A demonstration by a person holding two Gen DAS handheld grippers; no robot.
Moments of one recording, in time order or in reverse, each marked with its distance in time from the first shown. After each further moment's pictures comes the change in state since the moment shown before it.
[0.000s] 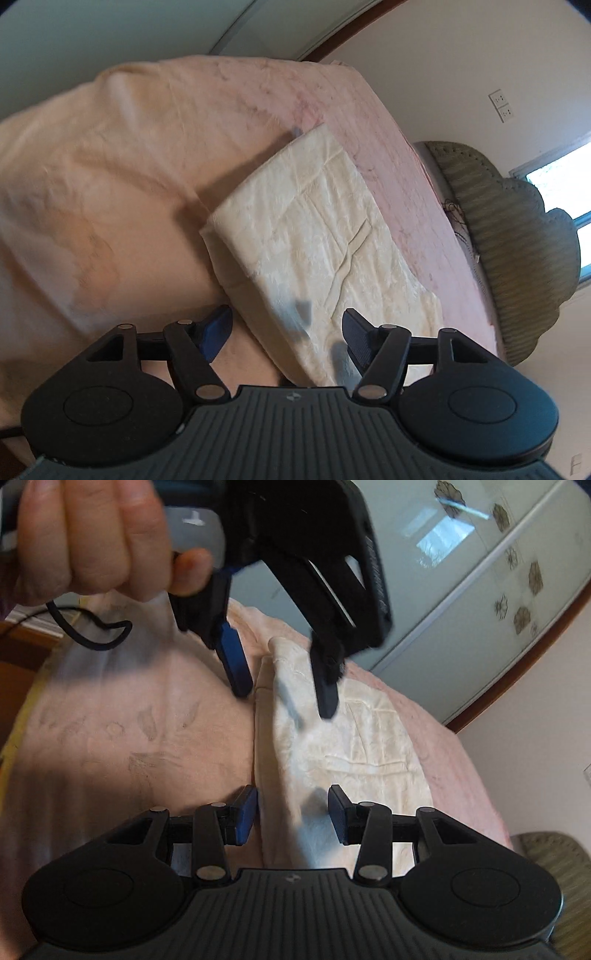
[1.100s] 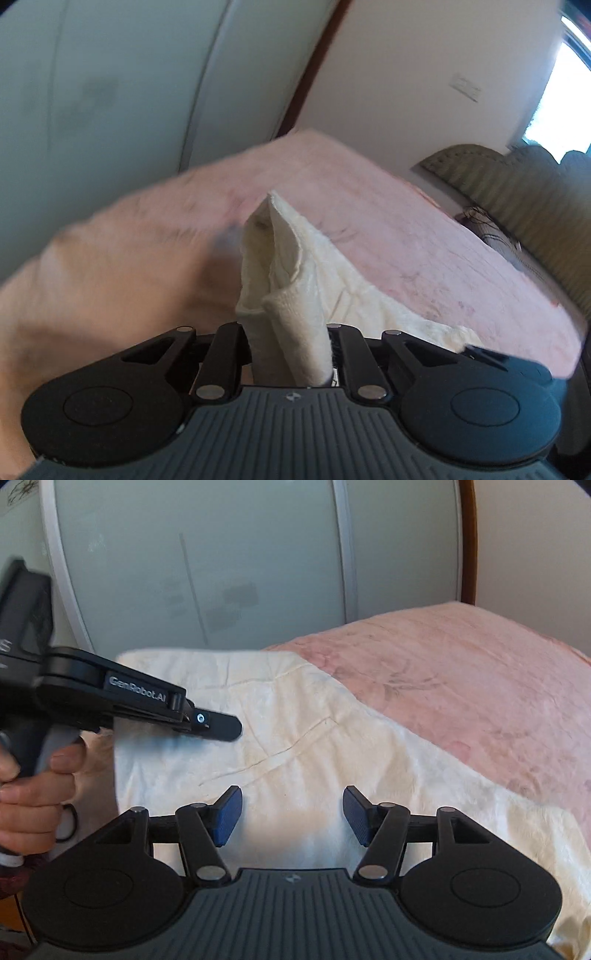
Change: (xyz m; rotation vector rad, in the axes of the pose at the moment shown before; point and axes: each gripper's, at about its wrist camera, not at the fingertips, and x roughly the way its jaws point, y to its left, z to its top) left arm 0.013 -0.109 -0.016 0.432 -0.311 0.190; right arm 0.037 -0.176 -0.057 0.740 0.012 0.359
